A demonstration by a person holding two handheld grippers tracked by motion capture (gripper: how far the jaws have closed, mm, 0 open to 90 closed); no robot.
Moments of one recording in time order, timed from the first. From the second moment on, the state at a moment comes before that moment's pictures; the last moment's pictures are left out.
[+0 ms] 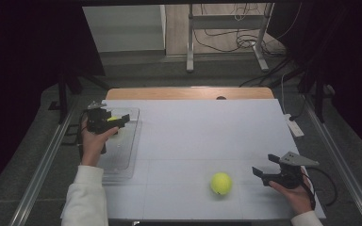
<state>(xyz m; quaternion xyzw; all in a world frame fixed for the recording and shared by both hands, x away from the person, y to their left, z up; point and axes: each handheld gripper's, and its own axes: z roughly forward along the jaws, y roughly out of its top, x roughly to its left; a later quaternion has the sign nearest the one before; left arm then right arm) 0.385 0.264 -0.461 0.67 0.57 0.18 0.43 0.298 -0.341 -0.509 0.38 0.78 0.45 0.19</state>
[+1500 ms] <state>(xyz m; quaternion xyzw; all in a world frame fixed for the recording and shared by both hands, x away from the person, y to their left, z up) 0.349 0.194 -0.431 0.74 0.44 0.13 0.50 0.297 -0.338 -0.509 0.37 0.79 0.45 0.19</state>
